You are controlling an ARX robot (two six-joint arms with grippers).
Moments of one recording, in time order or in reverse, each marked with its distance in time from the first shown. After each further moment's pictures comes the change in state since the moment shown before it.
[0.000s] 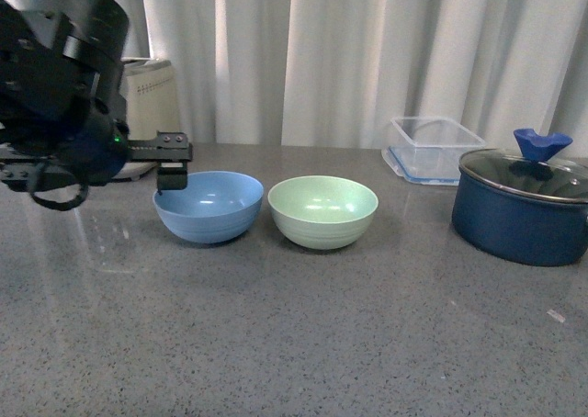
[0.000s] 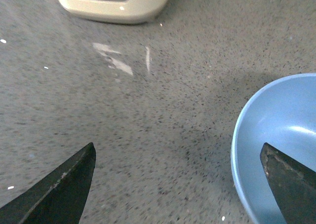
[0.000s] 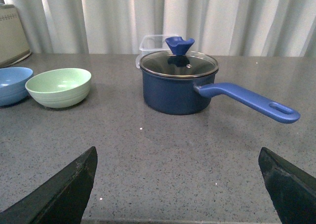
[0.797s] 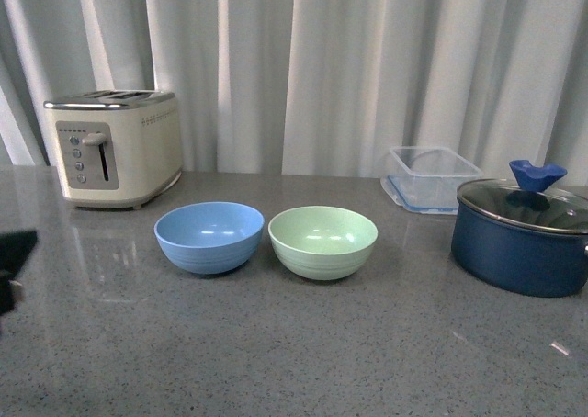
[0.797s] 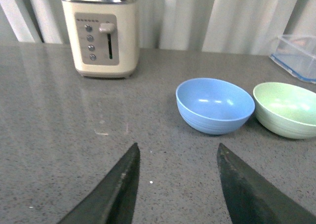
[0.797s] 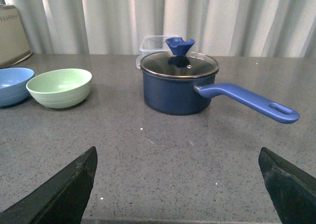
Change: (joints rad) left arm 0.016 -0.737 -1.085 0.863 0.262 0.119; right arm 0.000 0.000 0.000 0.000 0.000 0.000
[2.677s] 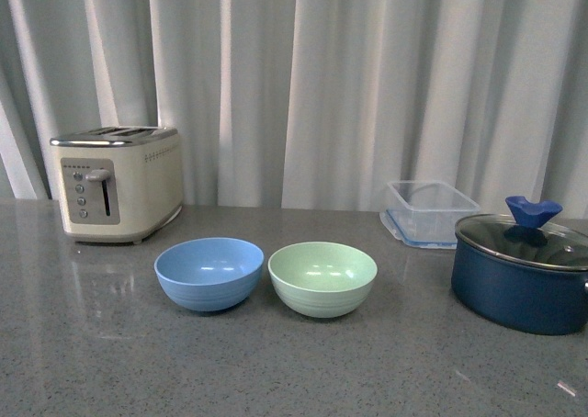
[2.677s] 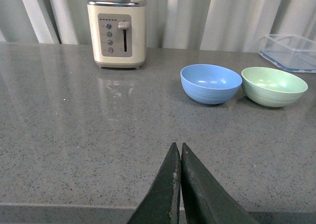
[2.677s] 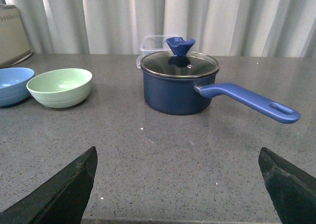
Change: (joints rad) left arm 0.126 -1.031 -0.269 -0.734 0.122 0.013; right arm 0.000 0.000 0.000 0.000 0.000 0.000
